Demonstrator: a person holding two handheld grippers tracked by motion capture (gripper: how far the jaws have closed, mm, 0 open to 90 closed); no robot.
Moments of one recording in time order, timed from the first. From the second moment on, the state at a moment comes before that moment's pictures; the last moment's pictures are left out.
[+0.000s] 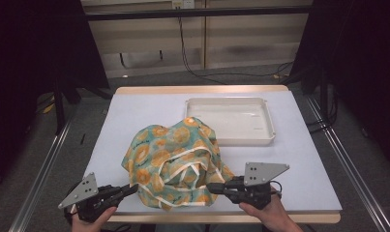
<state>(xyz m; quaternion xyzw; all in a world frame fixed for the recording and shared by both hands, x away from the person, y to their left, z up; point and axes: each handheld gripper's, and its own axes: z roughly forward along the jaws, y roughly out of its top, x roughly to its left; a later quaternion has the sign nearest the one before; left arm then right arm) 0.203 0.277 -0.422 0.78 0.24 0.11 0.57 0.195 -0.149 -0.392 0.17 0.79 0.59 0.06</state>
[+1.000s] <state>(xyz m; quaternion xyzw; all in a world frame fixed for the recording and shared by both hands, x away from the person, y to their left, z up) 0.204 0.291 -0.410 0.76 0.24 0.13 0.59 0.299 -0.118 -0.336 0.18 0.75 0.62 0.12</state>
